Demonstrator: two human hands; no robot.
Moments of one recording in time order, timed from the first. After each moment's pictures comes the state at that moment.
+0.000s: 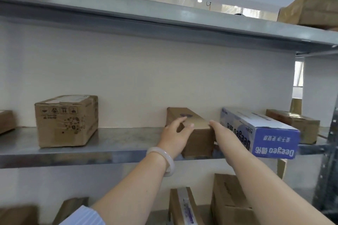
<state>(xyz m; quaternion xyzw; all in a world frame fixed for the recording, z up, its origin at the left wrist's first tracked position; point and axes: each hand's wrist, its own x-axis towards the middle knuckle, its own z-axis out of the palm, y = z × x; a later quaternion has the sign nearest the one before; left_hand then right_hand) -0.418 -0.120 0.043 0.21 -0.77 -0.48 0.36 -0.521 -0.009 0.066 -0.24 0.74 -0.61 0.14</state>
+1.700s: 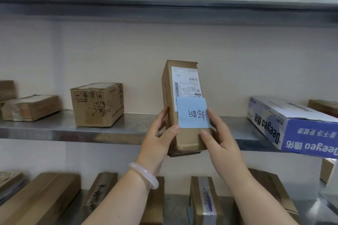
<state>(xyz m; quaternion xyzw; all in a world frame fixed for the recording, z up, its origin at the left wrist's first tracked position) -0.342 -0.113 0.006 0.14 -0.62 -0.61 0.47 -0.471 -0.006 0.006 -0.50 0.54 -0.66 0.13</state>
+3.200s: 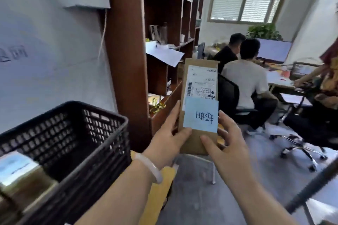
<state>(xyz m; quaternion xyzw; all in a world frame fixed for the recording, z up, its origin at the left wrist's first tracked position) 0.348 0.183 -0.096 0.71 -0.20 -0.07 0.67 0.284 0.031 -0.105 -0.75 0.01 -0.28 0.59</state>
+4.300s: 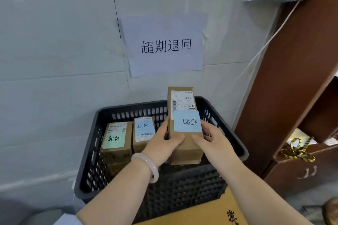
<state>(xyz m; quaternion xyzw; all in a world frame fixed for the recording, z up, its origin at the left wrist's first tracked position) 0.398 0.415 -0.143 0.70 0.30 0.11 0.64 0.503 0.280 -0.137 -0.76 -0.27 0.21 0.55</state>
